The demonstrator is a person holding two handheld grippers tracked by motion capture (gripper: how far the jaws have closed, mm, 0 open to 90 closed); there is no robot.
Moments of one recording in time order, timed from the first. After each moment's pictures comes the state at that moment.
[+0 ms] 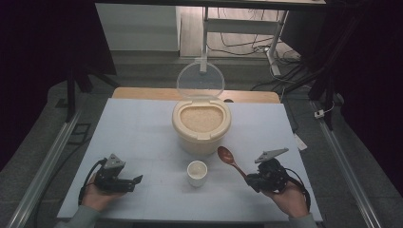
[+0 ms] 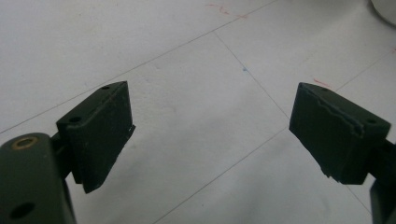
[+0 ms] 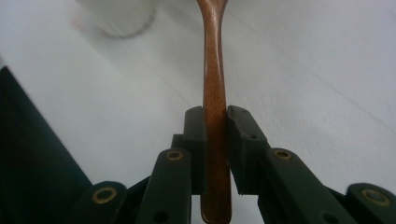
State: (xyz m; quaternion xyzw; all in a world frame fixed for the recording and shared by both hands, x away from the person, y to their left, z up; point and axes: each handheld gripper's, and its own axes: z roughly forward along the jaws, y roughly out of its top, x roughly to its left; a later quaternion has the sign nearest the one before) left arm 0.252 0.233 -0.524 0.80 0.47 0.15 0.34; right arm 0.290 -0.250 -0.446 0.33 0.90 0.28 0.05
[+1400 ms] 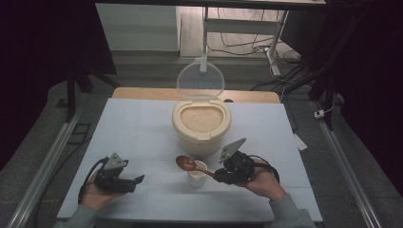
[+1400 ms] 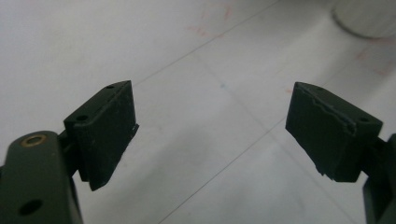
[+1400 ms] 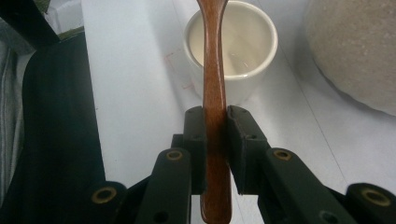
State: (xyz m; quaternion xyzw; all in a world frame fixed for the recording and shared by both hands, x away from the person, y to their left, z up) left arm 0.247 0.223 -0.501 0.82 0.41 0.16 0.36; right arm 0.311 -0.162 -0.437 0.12 0.95 0.28 0.01
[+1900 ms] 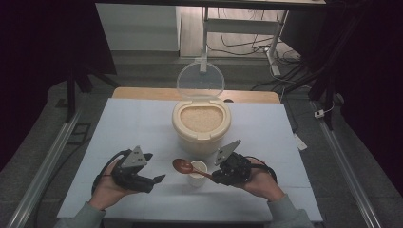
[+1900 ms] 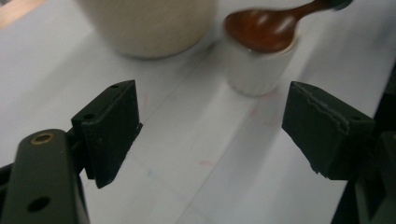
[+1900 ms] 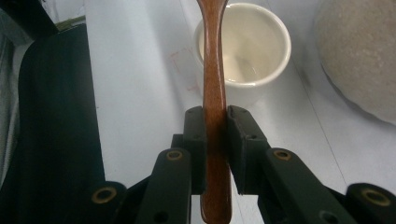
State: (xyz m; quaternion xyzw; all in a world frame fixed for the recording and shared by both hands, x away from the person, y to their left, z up) left arm 0.246 0.155 -0.438 0.87 0.28 0.15 0.38; right arm 0.307 -0.151 -0.437 0.09 0.96 0.26 0.02
